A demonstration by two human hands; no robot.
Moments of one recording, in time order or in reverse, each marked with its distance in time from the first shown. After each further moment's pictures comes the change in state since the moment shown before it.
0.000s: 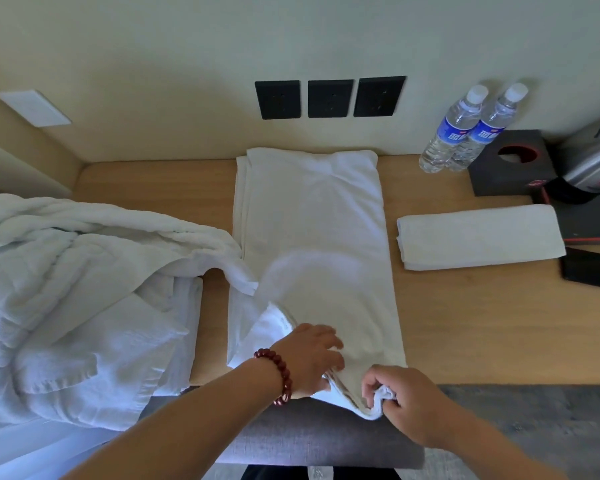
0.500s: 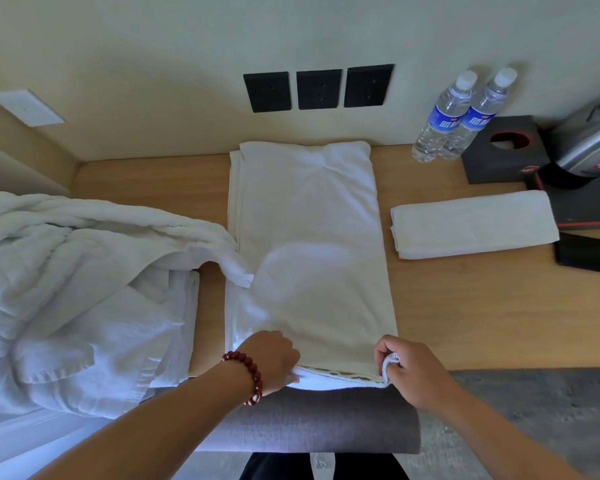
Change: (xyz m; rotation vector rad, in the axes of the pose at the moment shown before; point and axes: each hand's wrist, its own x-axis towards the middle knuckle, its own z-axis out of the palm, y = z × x) left_hand -0.038 -0.006 0.006 0.086 -0.226 -0.269; right_hand 0.011 0.040 0.003 0.089 0.164 0.161
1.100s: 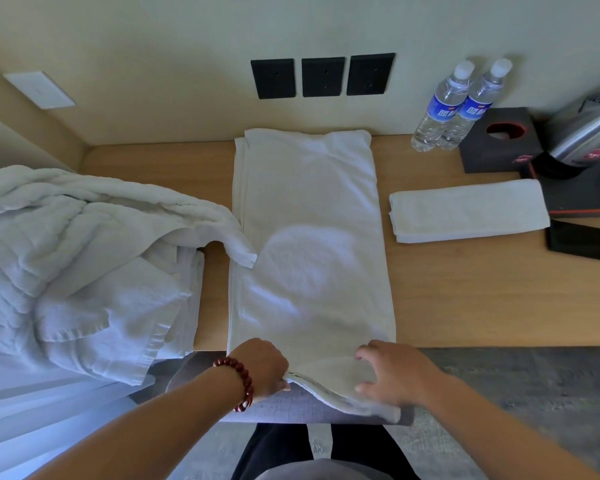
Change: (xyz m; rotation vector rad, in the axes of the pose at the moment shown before) left_hand -0.039 0.023 0.032 0.005 -0.114 -0.063; right_hand -0.014 -0.005 0.031 -0.615 -0.291 -0.061
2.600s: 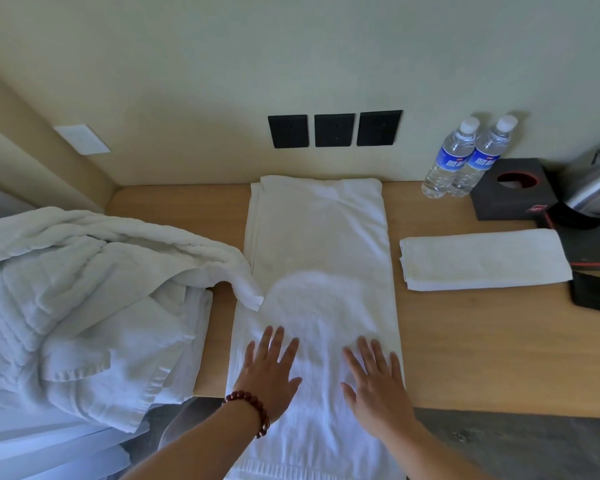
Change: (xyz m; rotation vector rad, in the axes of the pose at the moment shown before) left_hand 0.053 -0.015 0.024 -0.215 0.461 -0.324; right_hand 0.094 0.013 0.058 -0.132 0.463 0.120
